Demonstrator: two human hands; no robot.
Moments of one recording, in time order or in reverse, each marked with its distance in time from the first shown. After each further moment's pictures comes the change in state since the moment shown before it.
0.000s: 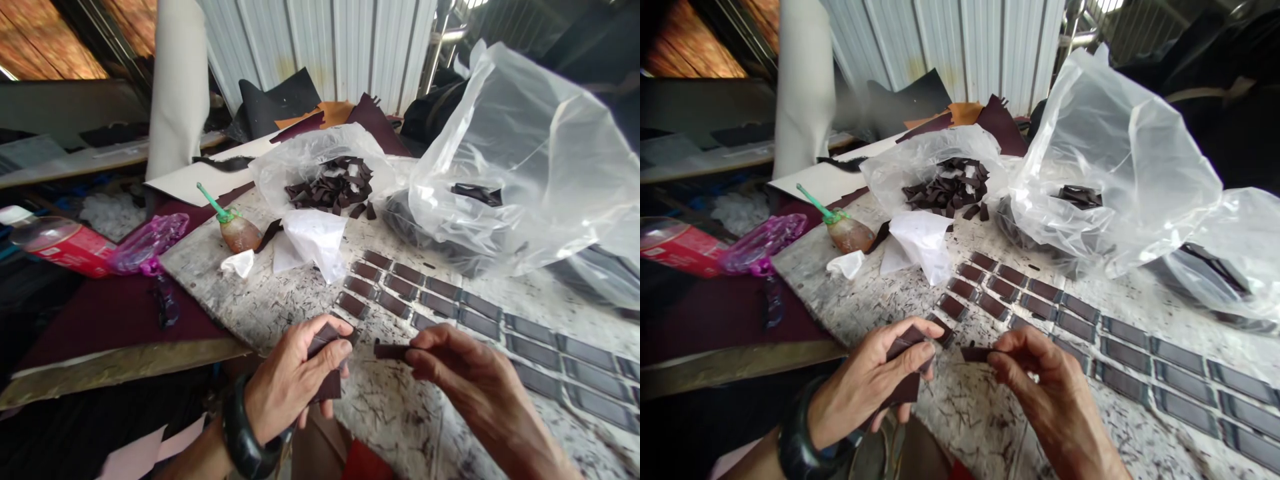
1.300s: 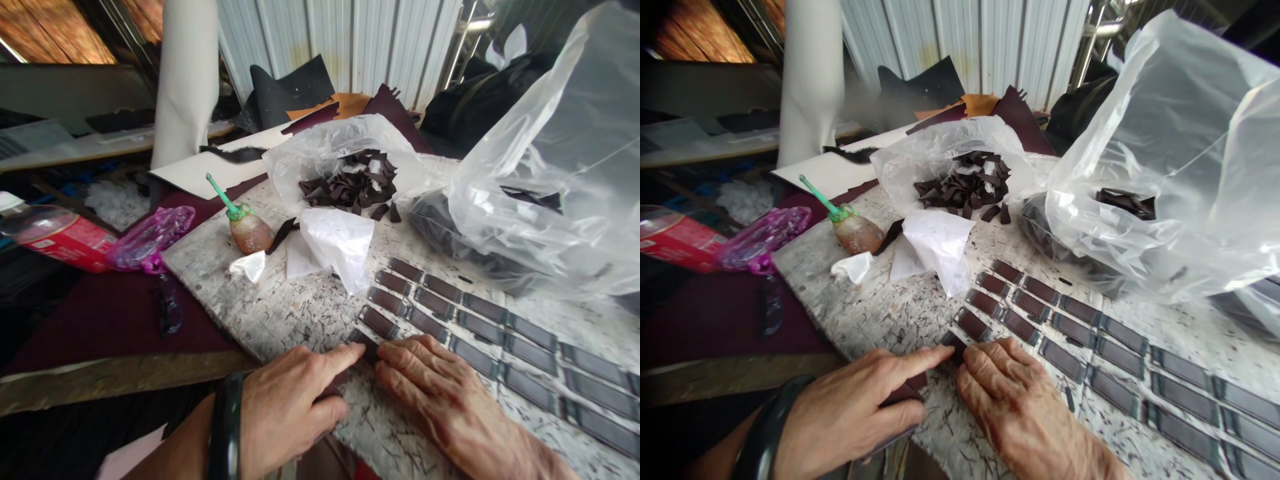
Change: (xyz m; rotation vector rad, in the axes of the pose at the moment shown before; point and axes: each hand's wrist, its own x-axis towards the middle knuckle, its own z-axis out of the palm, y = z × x) left_hand 0.000 0.019 -0.037 0.786 -0.051 0.055; right_hand 0.039 -0.012 0.034 -0.807 -0.243 -0.988
